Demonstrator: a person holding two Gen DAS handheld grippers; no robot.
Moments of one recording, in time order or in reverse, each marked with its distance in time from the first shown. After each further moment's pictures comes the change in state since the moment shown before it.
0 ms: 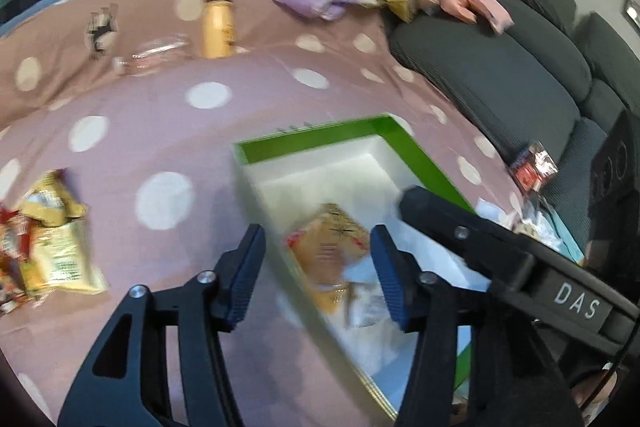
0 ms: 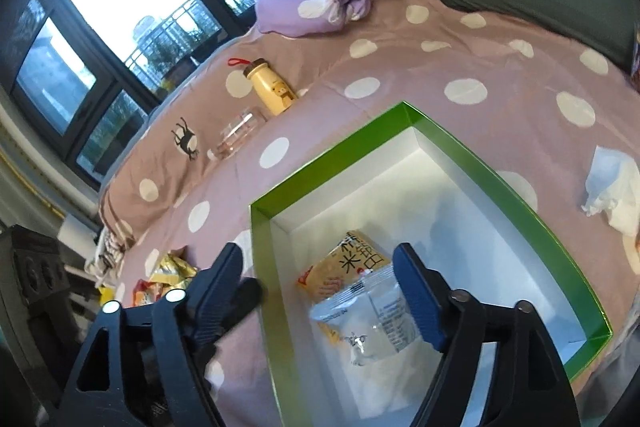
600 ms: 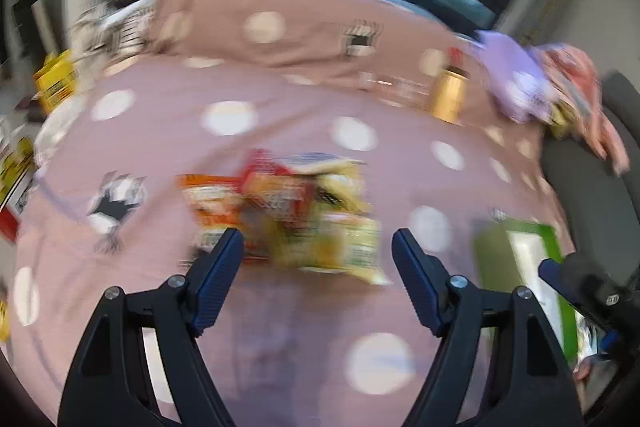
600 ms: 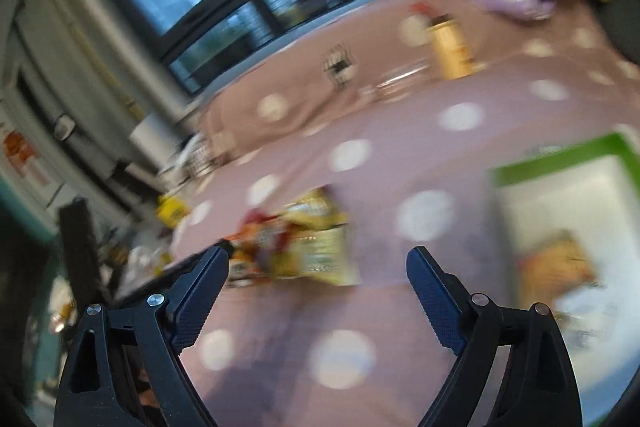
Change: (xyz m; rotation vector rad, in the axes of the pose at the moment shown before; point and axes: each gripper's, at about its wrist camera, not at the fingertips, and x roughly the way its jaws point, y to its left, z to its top) left arm -0.132 0.216 -0.049 -0.442 -0.132 0.378; right arm 0.035 0.175 -0.042 -0.309 0.186 0.319
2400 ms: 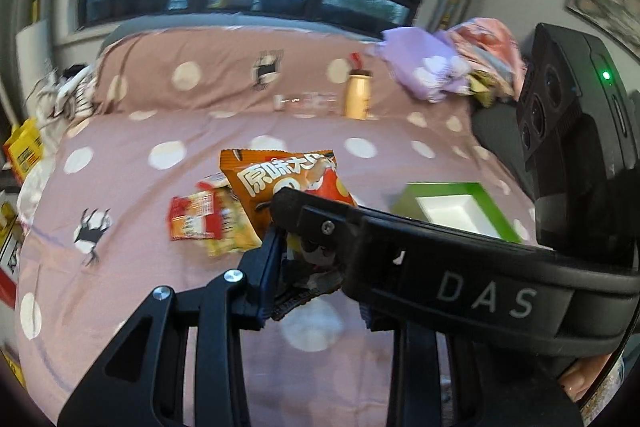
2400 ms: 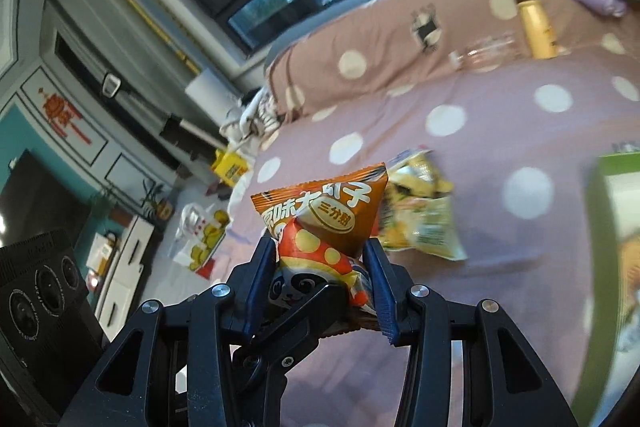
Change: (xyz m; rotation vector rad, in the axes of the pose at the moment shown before) left arm -0.079 -0.092 -0.049 0.254 -0.108 -0.196; right arm 0.017 0.064 -0.014 -0.066 0.109 0.138
